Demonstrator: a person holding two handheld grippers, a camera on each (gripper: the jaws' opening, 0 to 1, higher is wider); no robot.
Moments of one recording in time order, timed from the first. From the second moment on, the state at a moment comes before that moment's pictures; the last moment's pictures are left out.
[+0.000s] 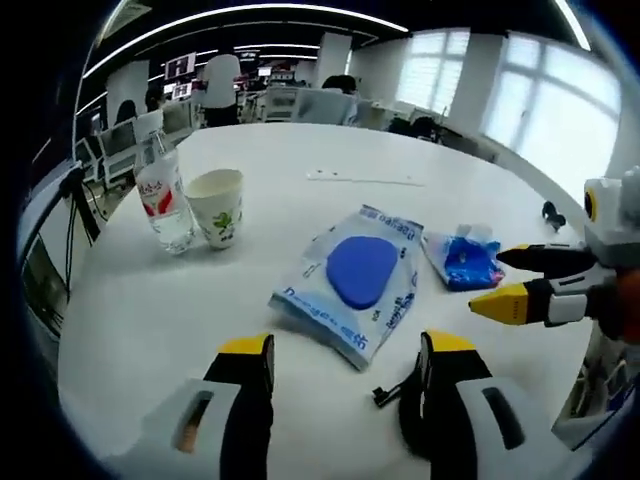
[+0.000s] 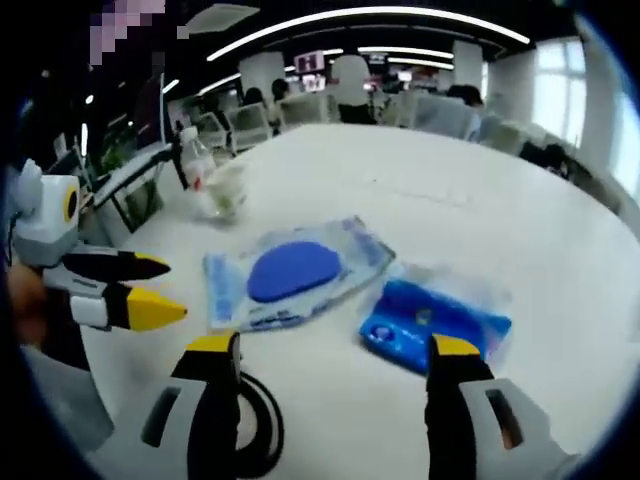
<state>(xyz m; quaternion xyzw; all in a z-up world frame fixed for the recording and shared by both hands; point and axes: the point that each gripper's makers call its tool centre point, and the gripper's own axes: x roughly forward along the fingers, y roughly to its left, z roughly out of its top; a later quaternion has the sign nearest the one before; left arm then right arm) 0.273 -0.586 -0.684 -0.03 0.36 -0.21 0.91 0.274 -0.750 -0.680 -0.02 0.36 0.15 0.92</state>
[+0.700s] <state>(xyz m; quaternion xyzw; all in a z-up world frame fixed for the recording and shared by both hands) 0.289 -0.583 -0.692 -0.05 0.38 -0.21 0.90 0.328 -0.763 -0.671 -0.05 0.35 0.17 0.92</state>
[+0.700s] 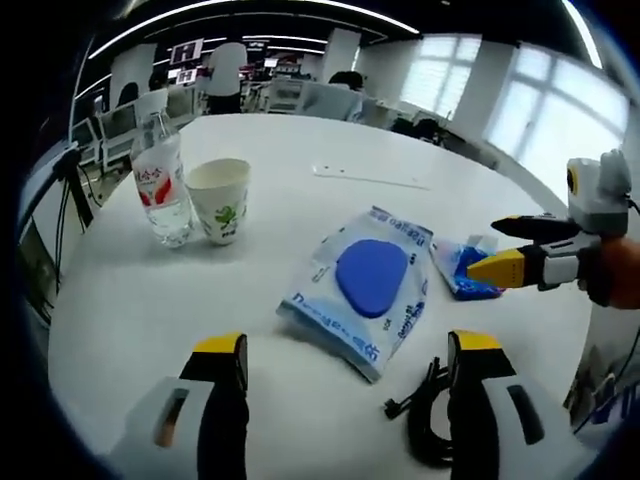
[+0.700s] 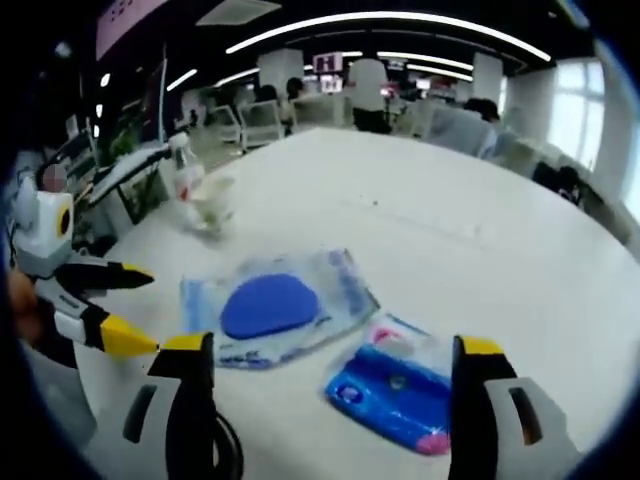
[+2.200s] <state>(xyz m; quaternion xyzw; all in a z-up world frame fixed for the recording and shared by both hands) 0.305 -0.605 -0.722 -0.11 0.42 -0.20 0.88 0.411 -0.745 -0.715 -0.05 0.40 0.22 0.89</state>
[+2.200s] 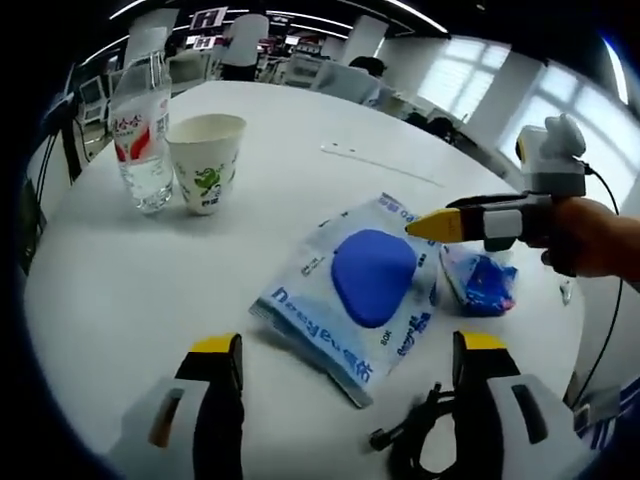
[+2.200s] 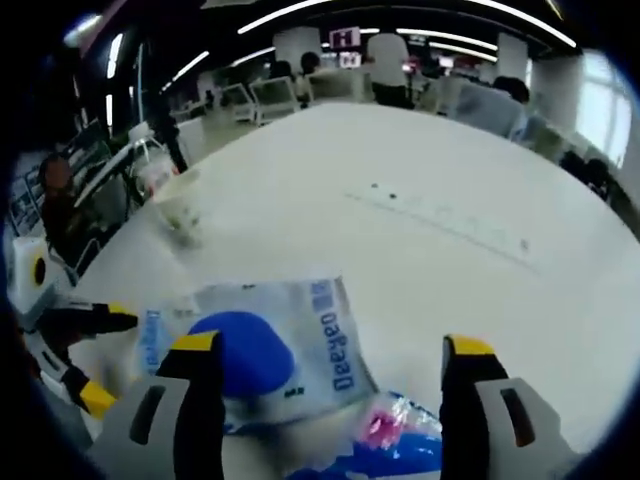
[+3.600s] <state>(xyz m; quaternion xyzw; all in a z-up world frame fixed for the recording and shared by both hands) 0.306 -0.579 -0.742 -0.07 0.41 -0.13 0.90 0.394 -0.743 -0.741 -0.02 0.45 0.22 0.86</state>
